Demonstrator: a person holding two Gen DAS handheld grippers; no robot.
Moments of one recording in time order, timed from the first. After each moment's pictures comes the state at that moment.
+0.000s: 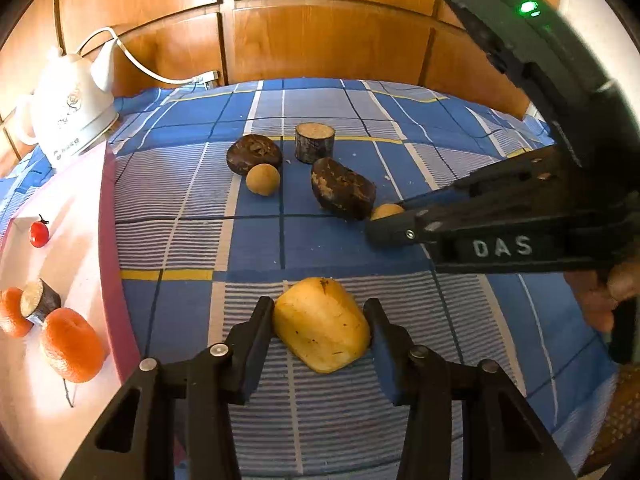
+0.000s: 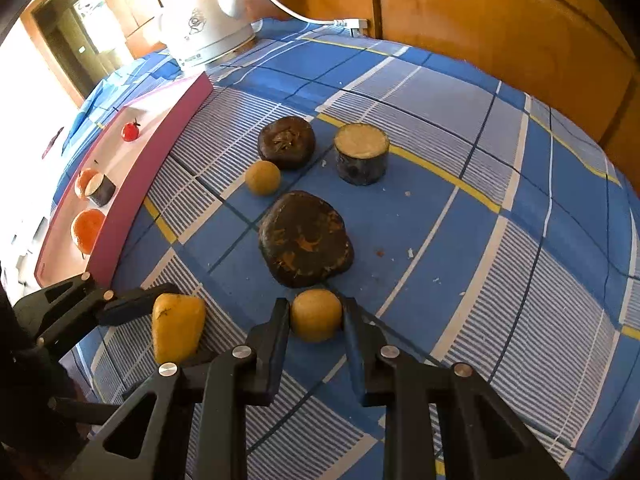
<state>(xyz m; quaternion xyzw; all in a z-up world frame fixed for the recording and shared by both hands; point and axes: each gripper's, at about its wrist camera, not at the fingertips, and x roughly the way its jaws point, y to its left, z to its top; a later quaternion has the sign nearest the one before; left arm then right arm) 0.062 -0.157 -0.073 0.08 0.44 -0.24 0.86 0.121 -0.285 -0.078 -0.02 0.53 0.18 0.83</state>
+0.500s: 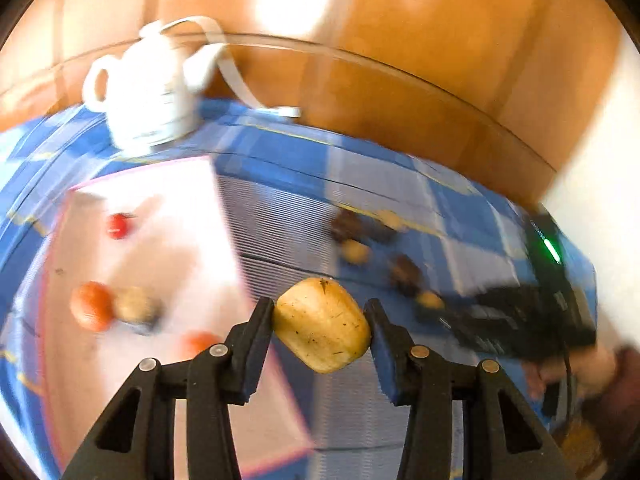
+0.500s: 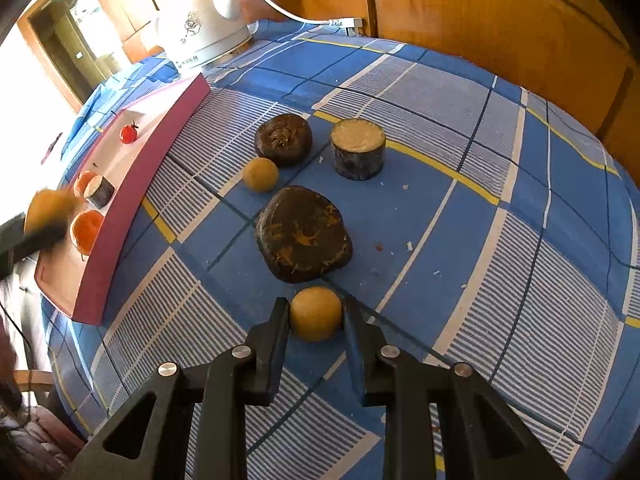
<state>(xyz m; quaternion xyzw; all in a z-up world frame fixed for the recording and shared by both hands) 0.095 -0.051 -0.008 -0.06 0.43 -0.18 0.88 0.117 -0.283 -0.081 -0.03 0.53 0.17 0.83</state>
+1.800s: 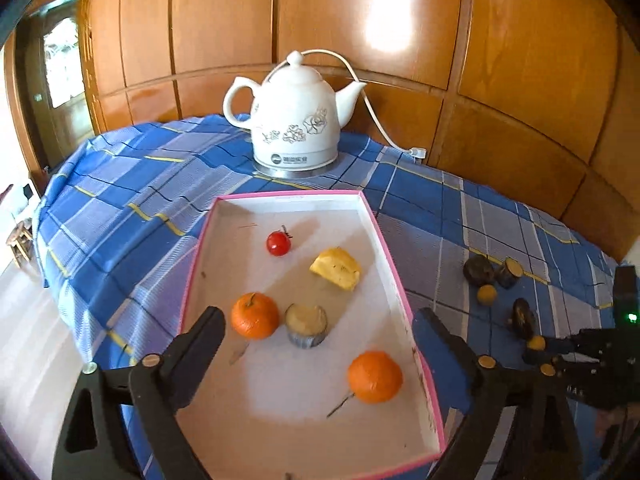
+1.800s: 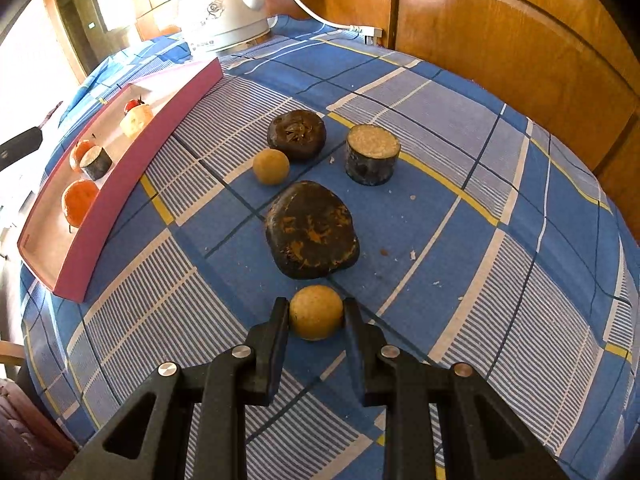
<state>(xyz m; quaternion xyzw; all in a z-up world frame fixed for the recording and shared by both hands) 0.076 0.012 0.004 -0.03 0.38 0.01 0.92 0.109 -0.267 -0.082 -0.09 0.51 0.17 0.84</state>
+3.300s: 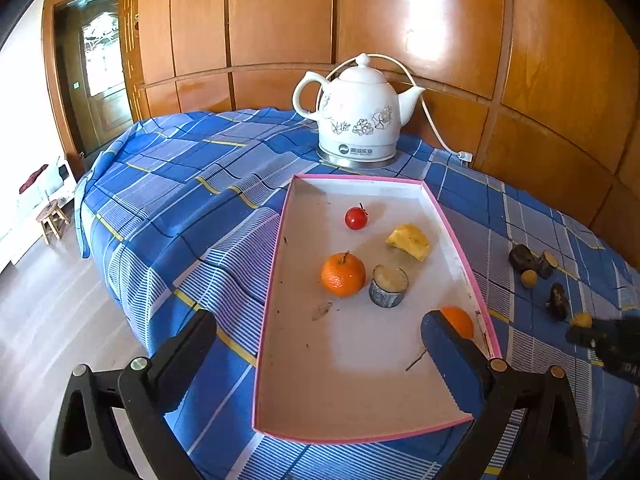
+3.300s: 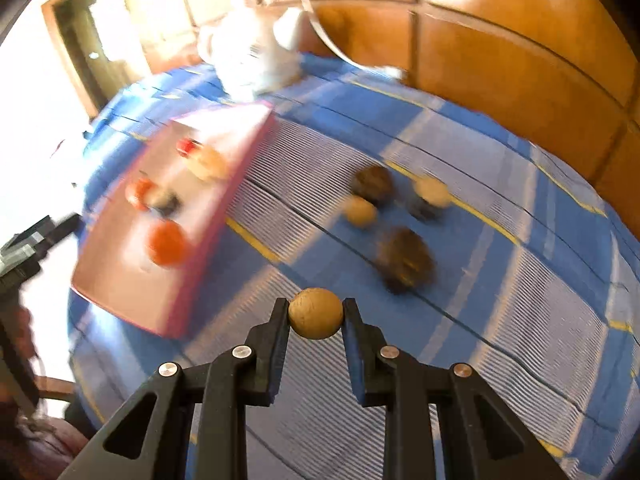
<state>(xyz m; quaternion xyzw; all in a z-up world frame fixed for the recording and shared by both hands) 0.030 0.059 -0.006 -0.04 0.37 0.07 0.92 0.087 -0.201 -0.022 -0.04 0.47 0.19 0.86</state>
